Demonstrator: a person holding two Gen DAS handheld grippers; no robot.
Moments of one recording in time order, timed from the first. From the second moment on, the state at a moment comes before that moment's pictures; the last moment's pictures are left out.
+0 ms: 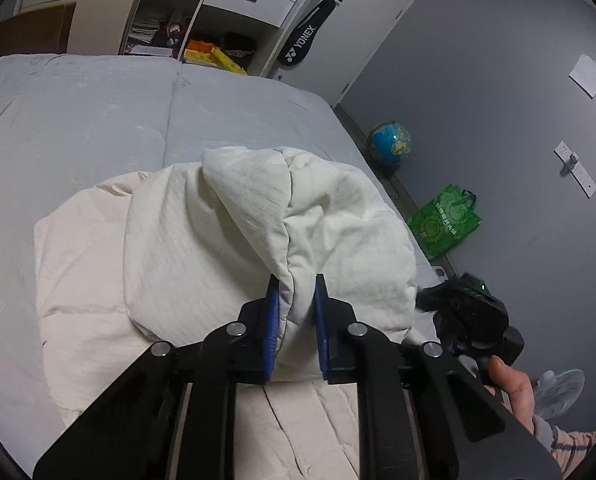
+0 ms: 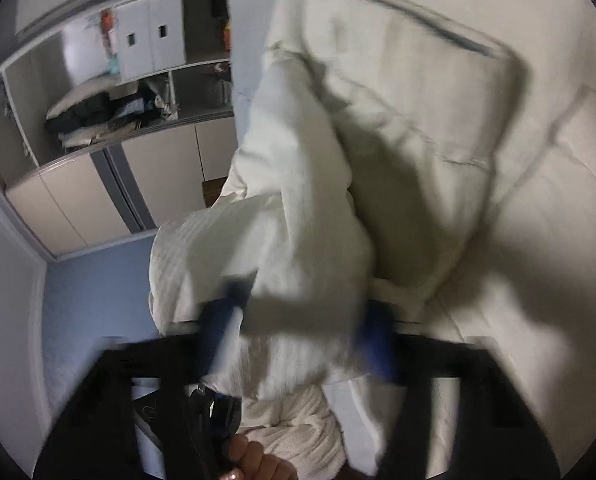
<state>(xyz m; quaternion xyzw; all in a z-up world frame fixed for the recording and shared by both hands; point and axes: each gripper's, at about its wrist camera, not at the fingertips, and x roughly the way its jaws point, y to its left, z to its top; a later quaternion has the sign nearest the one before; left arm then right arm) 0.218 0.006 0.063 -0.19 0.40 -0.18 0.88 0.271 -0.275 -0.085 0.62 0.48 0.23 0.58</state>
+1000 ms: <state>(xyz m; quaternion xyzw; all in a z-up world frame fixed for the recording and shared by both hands) 0.195 -0.042 0.001 -0.11 0.51 -0.18 0.83 0.242 -0.348 -0.056 0.42 0.45 0.23 0.76</state>
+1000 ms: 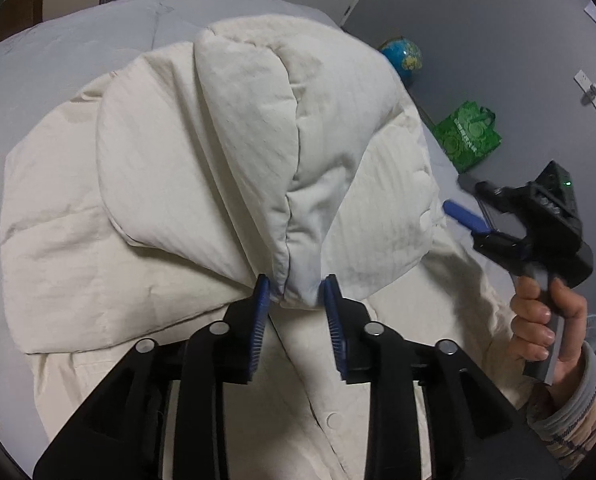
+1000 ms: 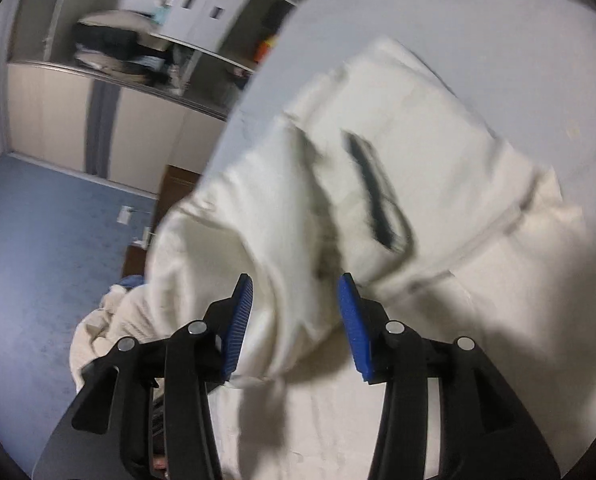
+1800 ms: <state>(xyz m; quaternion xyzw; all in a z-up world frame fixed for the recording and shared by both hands) 0.202 -0.023 0.019 -0.13 0.49 -0.15 0.85 0.262 -0.239 -0.004 0.22 0.45 0.31 0.81</state>
